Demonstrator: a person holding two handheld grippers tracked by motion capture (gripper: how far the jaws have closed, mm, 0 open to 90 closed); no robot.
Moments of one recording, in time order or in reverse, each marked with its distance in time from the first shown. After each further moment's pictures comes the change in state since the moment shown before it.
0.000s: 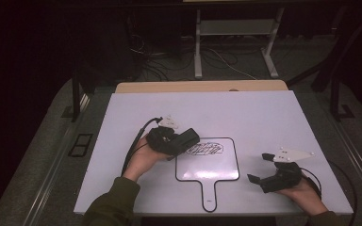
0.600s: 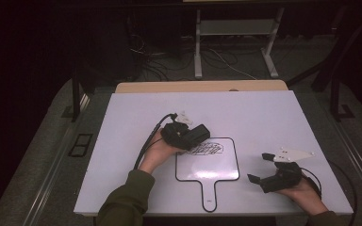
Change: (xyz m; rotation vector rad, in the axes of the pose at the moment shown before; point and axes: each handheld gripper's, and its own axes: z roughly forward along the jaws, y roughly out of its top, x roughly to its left) left arm 0.004 0.018 0.040 0.011 0.024 0.034; right arm 0.000 0.000 0.000 0.000 0.004 -0.004
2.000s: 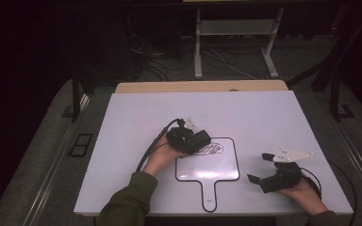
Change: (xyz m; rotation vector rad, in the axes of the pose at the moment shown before) left arm -0.009 -0.005 0.025 0.097 0.031 0.065; right arm 0.000 0.000 0.001 0.004 -0.004 -0.006
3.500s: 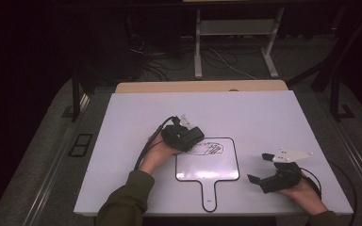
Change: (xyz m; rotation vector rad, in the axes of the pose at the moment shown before) left arm 0.011 -0.005 -0.007 0.028 0.063 -0.016; right arm 0.000 0.000 0.000 0.007 -0.005 -0.005
